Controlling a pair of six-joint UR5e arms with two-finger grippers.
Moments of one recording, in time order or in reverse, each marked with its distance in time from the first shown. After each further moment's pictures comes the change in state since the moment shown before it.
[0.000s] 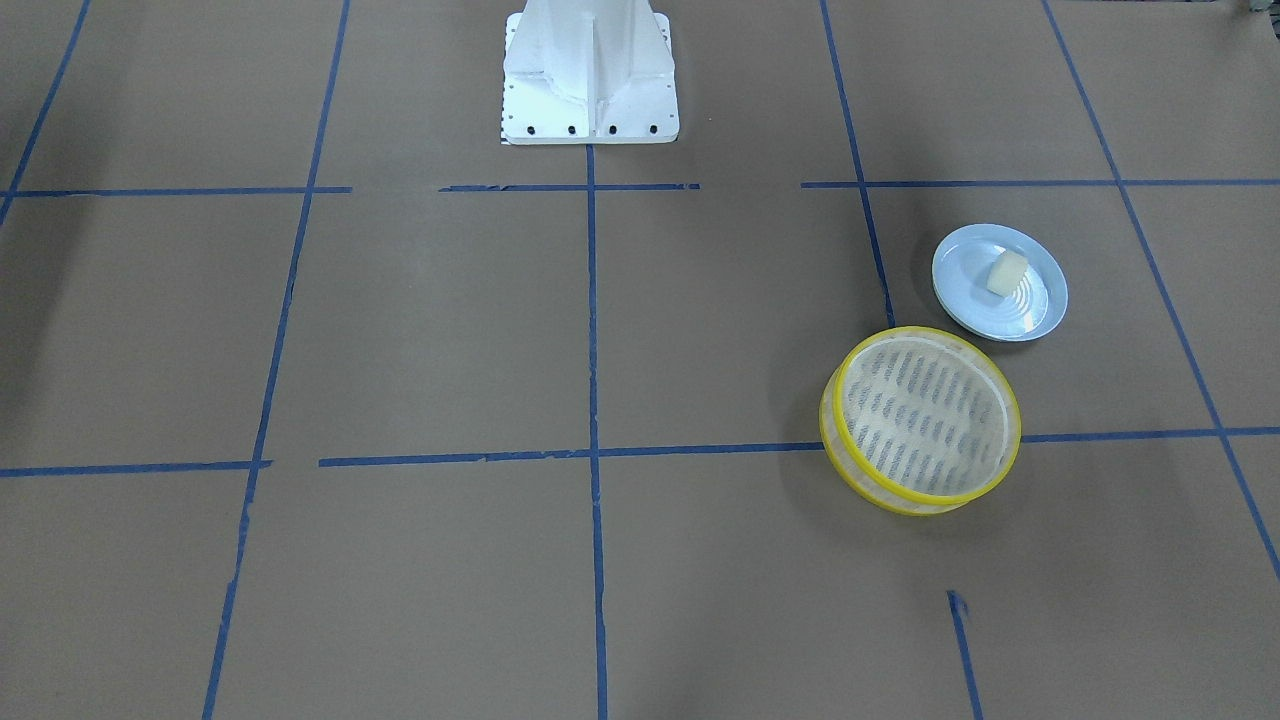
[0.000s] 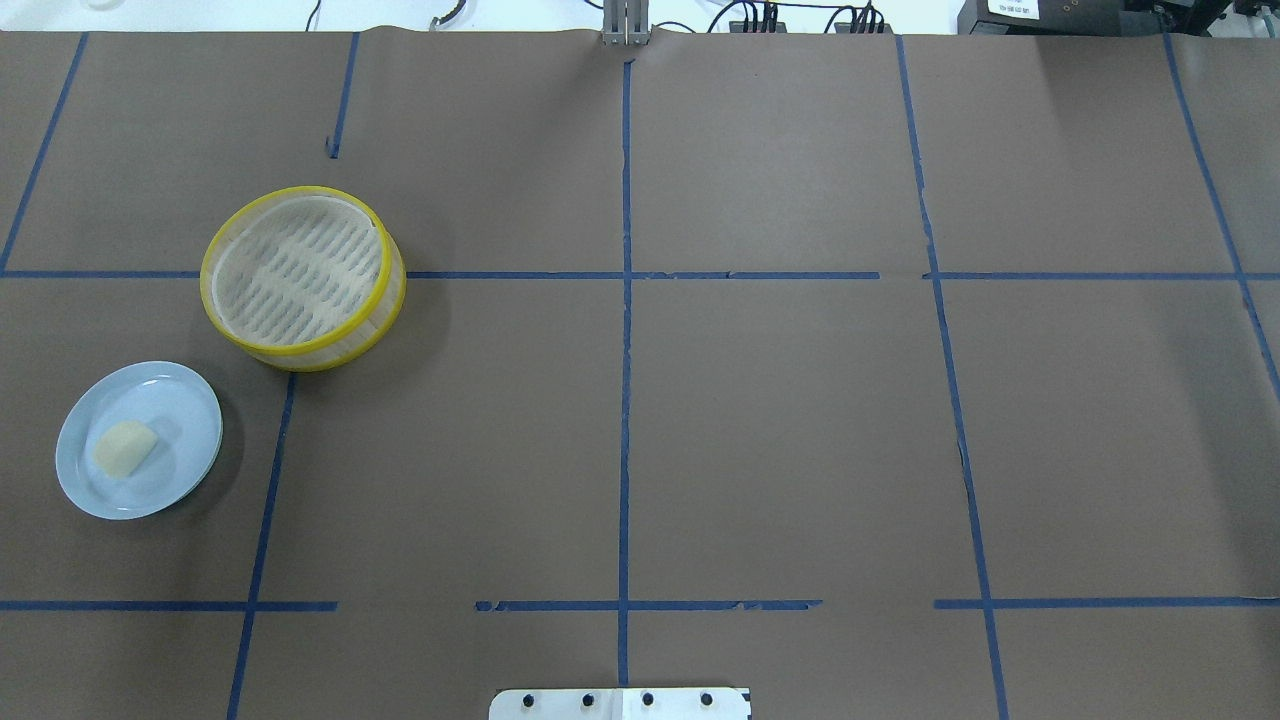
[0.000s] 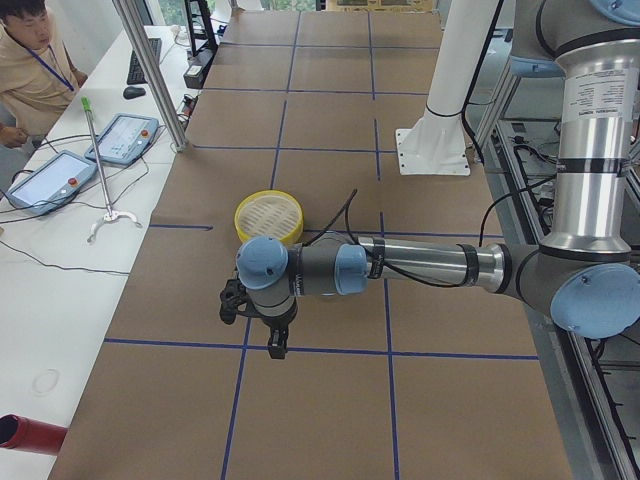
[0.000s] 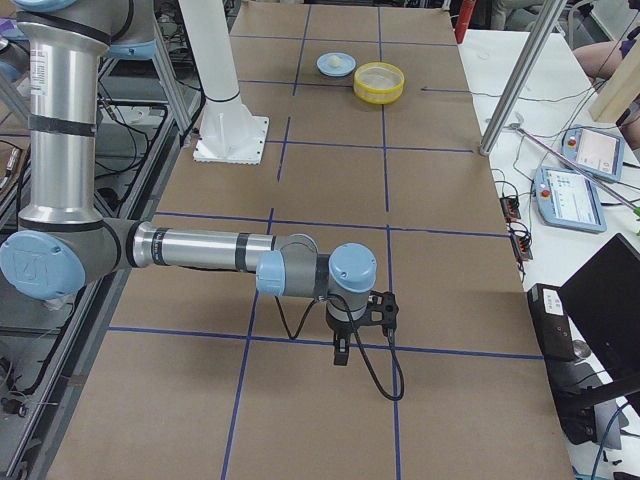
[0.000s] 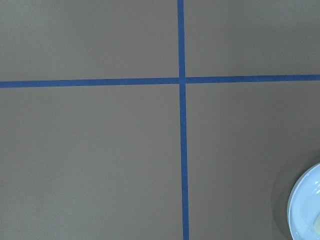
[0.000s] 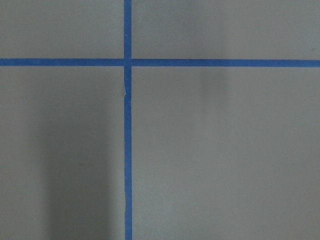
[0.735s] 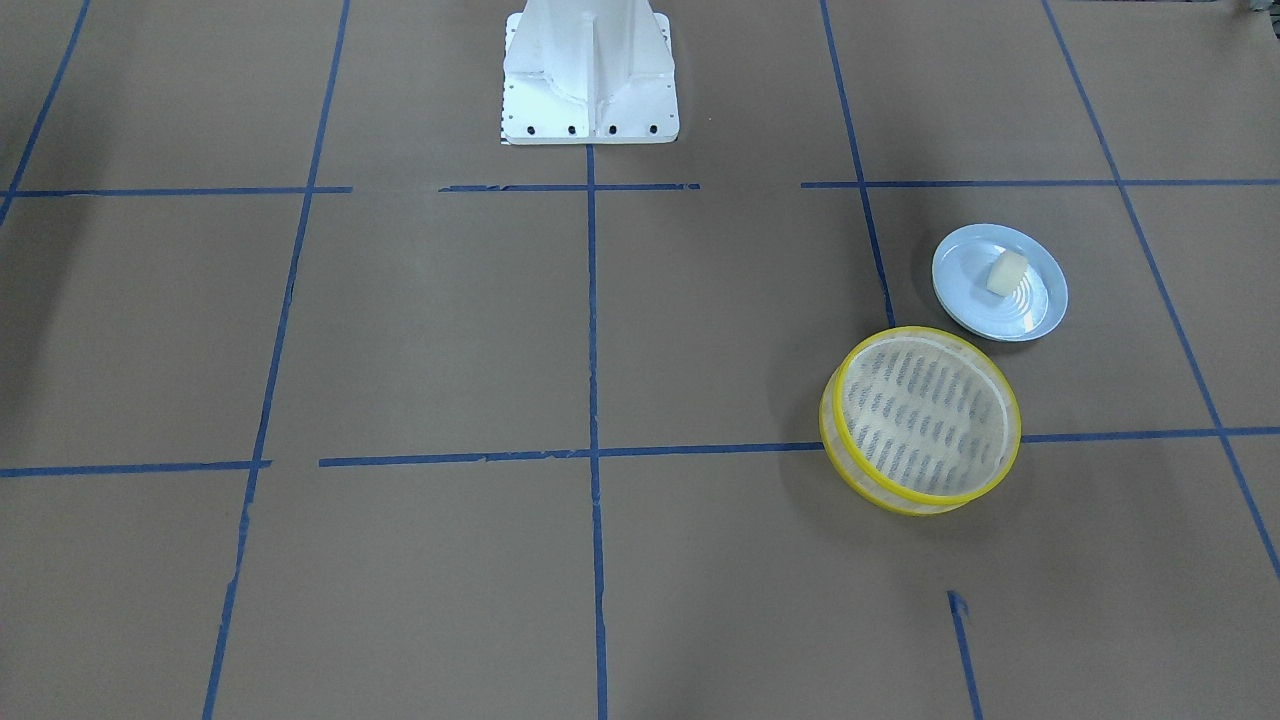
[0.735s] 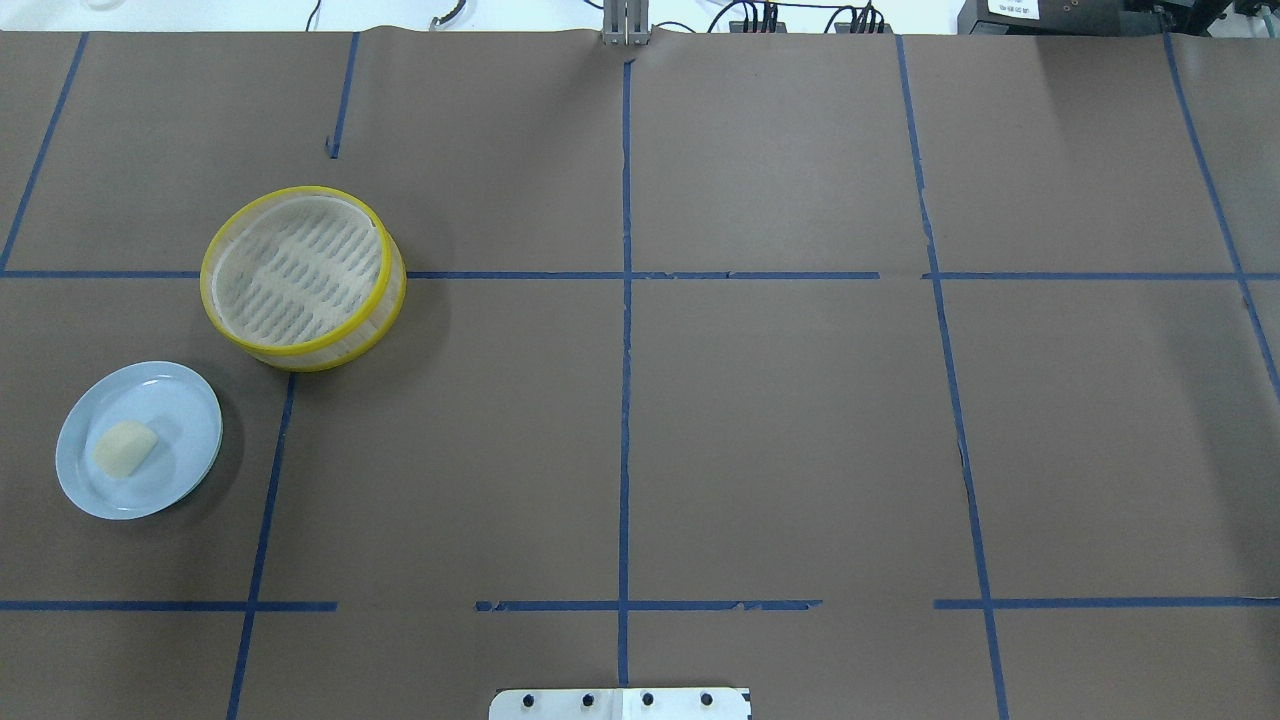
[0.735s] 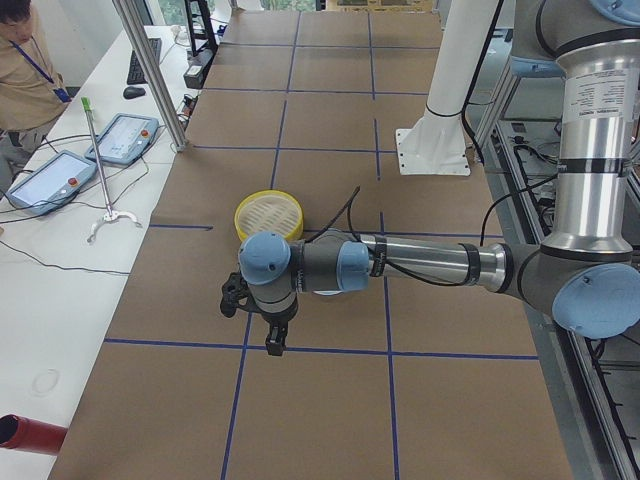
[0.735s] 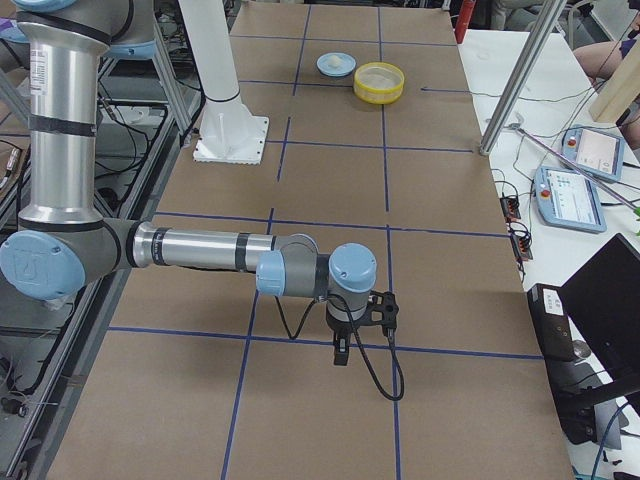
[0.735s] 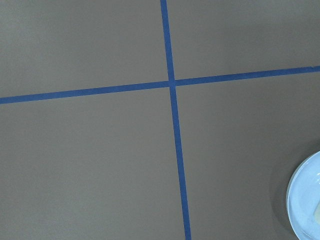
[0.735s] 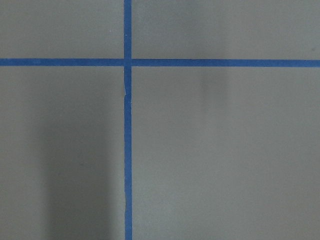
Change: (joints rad) left arm 0.001 0.010 -0.020 -0.010 0.002 0.064; right arm 0.000 0.000 0.000 0.000 0.000 0.000
